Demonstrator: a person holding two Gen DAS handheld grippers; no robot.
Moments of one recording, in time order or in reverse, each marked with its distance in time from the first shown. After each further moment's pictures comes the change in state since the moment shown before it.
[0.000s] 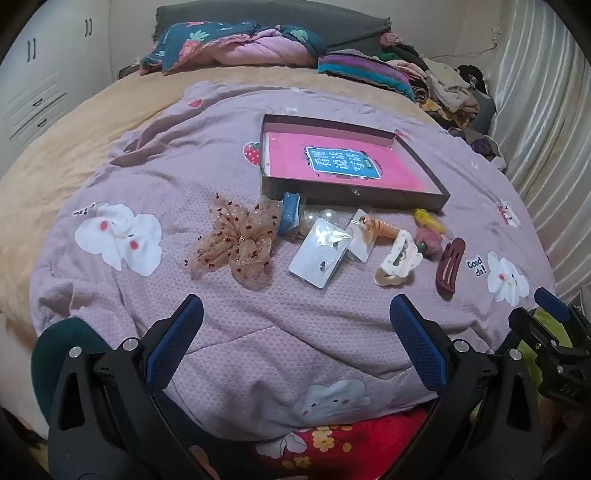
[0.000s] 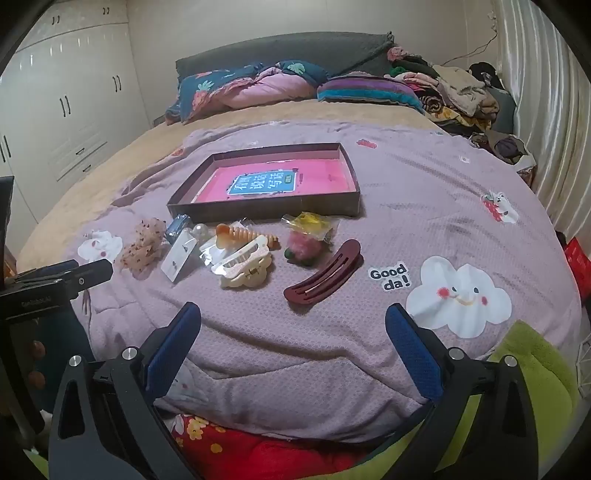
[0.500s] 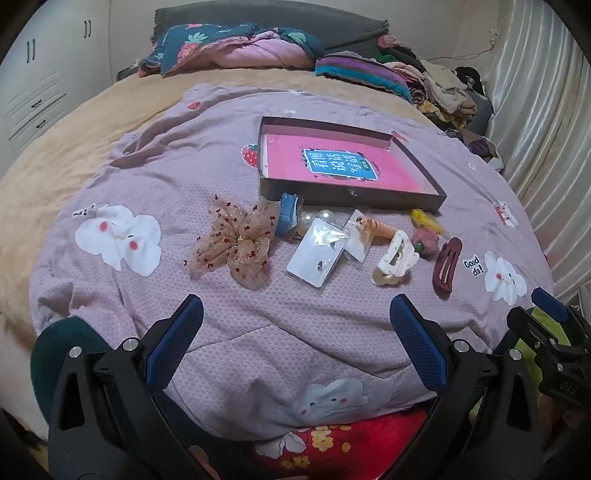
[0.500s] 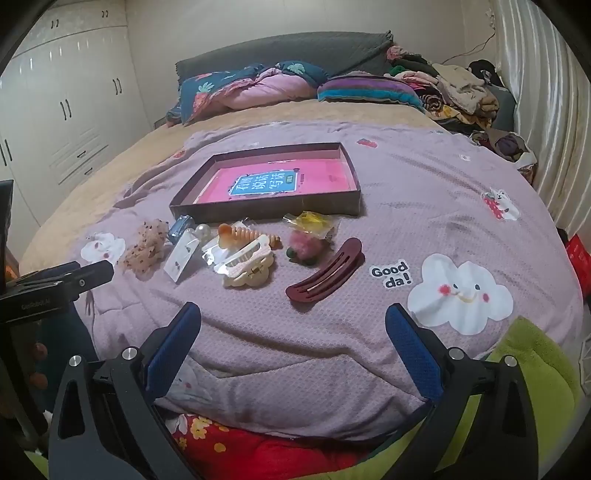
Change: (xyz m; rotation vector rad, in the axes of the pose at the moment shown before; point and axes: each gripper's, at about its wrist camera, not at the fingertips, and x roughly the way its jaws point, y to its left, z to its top) left arm -0.007 0.001 0.006 0.003 -0.003 -0.005; right arm -0.005 -0.001 -0.001 0.009 0.000 0.014
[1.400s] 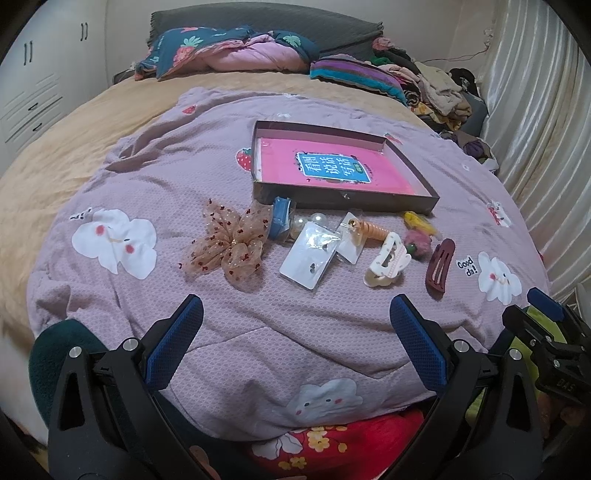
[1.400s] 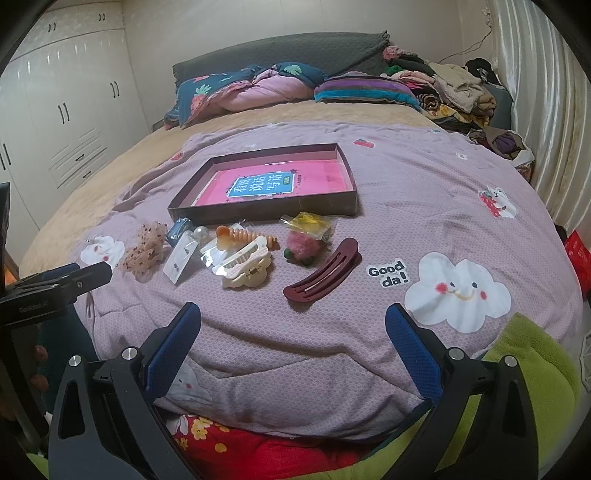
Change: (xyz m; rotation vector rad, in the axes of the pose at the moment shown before) left arm -0.004 -0.008 -0.009 0.007 -0.019 -0.008; right arm 0.001 -0.002 -0.003 0.006 0.000 -0.001
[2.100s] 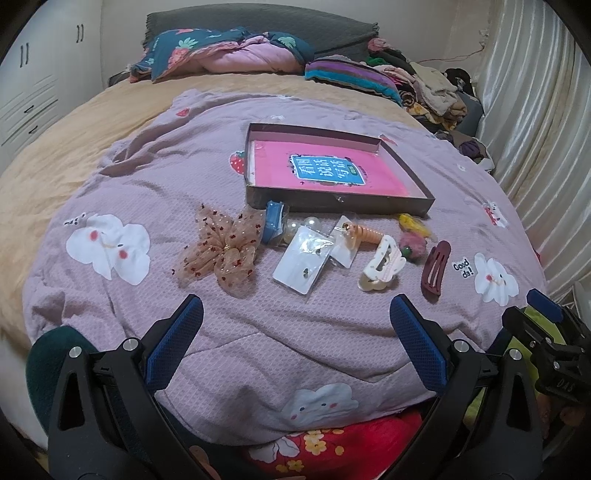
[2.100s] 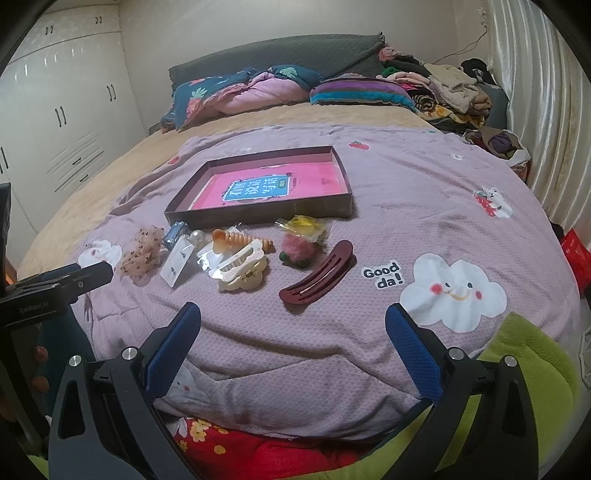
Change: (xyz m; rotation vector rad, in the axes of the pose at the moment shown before) left arm 0.002 -0.008 0.005 0.011 -0.003 -0.020; right arm -0.005 -0.005 0.002 0.017 -0.010 -0.011
